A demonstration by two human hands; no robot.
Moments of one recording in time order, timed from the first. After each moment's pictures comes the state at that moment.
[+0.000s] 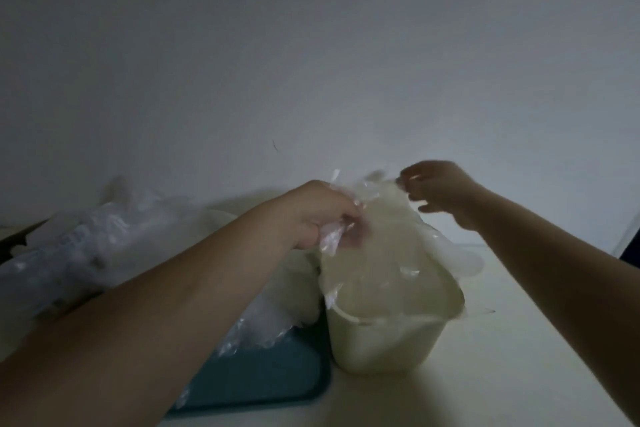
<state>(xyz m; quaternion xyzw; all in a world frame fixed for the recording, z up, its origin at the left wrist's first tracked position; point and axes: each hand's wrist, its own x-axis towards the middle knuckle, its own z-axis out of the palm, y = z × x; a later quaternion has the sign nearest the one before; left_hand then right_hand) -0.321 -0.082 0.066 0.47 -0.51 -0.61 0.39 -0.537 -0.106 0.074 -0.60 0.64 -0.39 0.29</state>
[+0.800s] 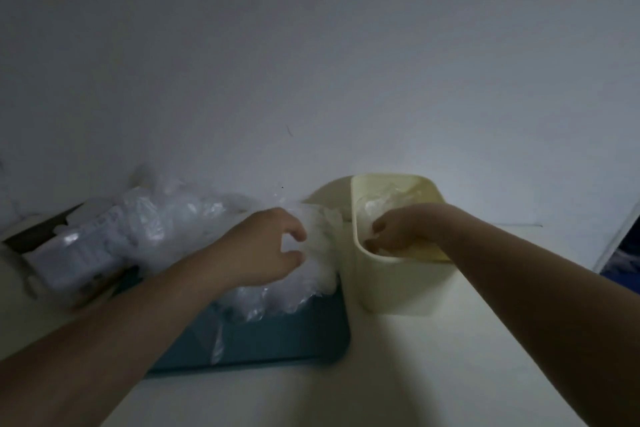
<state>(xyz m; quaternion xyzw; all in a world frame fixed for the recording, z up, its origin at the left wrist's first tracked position) -0.207 -0.025 0.010 0.56 -0.80 -0.14 0.15 -0.463 -0.080 0.033 -0.73 0.65 0.17 0.12</state>
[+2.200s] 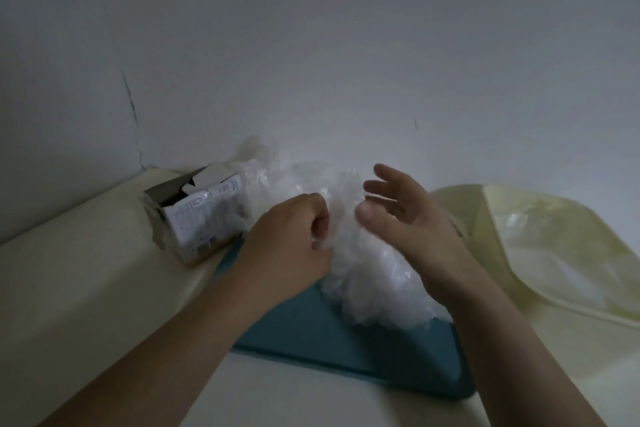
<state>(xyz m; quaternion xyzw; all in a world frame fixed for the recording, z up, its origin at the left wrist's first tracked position) -0.102 0.016 -0.008 0.60 -0.70 -0.04 0.39 -0.296 -0.020 0.015 -0.68 0.38 -0.44 0.45</state>
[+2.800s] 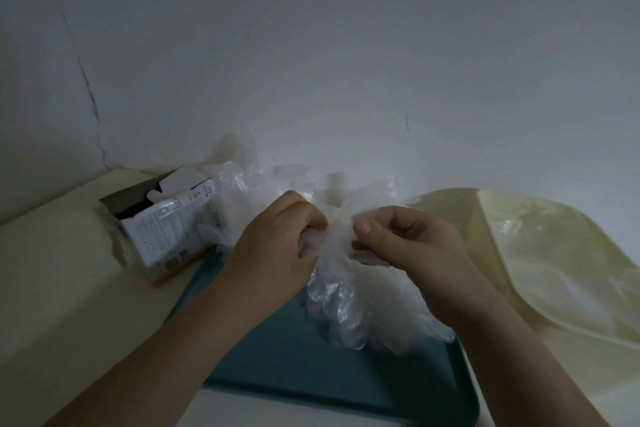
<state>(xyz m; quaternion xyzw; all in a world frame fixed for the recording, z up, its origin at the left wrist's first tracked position) -0.096 -0.022 -0.028 0.52 -0.74 0.00 0.43 -0.308 -0.041 0.005 -0.65 0.37 -0.44 0.50</state>
